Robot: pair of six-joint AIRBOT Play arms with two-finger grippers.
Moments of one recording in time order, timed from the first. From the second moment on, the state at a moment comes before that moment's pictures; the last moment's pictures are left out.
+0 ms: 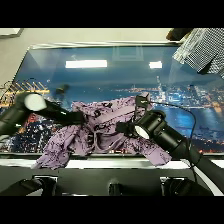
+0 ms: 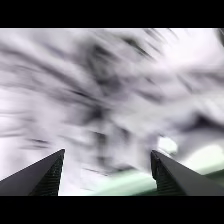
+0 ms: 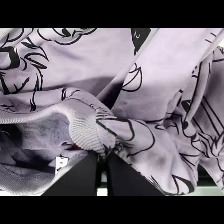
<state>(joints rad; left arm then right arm) -0.29 -1.15 1.13 1.27 -1.30 -1.84 0.77 -1.11 1.04 -1.63 1.18 2.54</state>
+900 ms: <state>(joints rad) 0.72 -1.28 1.10 1.33 -1.24 -1.21 0.77 -1.12 1.04 -1.60 1.18 2.53</state>
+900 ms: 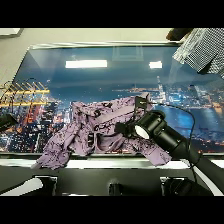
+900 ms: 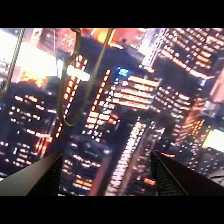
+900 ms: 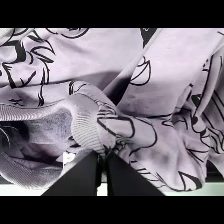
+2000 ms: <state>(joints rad) 0.64 -1.57 1.10 1.51 -1.03 -1.09 0.77 -1.12 1.04 -1.59 1.18 2.53</state>
